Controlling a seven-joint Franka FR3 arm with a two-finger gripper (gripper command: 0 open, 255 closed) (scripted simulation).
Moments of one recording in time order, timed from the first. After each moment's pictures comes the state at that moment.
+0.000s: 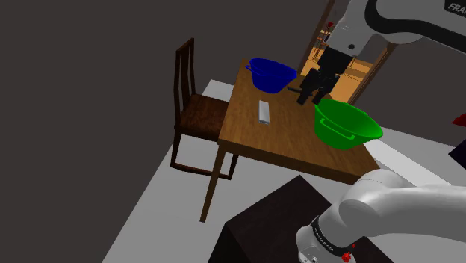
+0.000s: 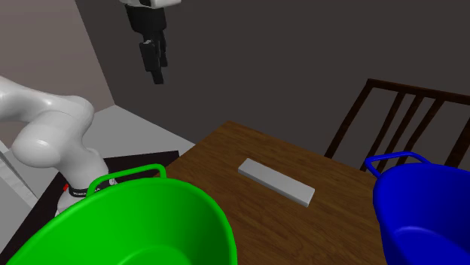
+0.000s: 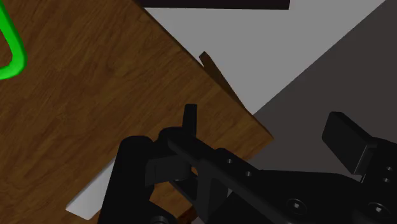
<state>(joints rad) -0.01 -0.81 -0.04 -2.29 0.10 1.49 0.01</state>
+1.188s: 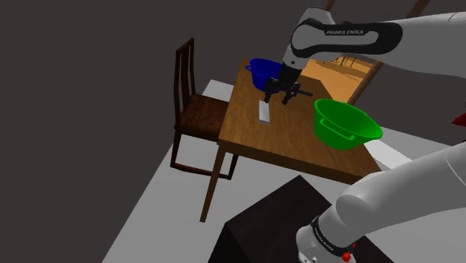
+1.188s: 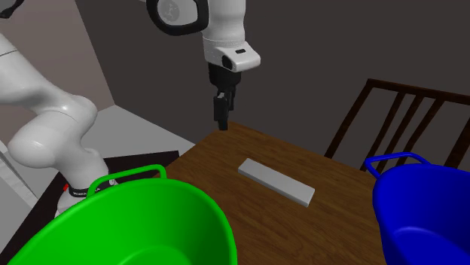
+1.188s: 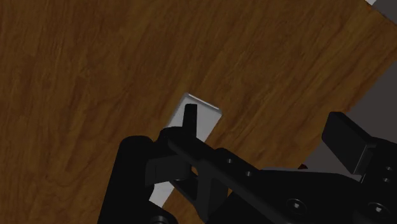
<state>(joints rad) -0.11 -0.32 -0.05 -2.20 0.04 1.88 0.16</state>
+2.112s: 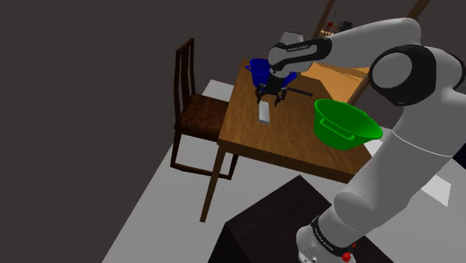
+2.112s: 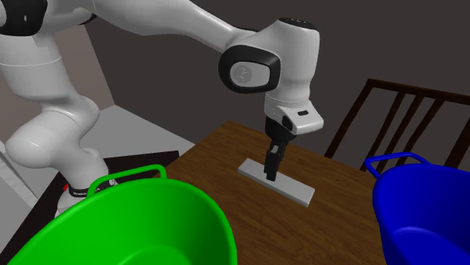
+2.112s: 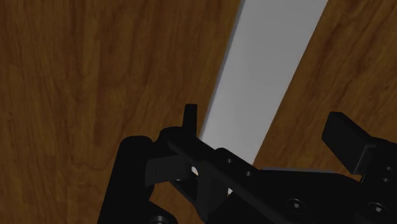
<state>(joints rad) -0.18 0.15 -0.11 -1.91 0.00 2.06 0.28</state>
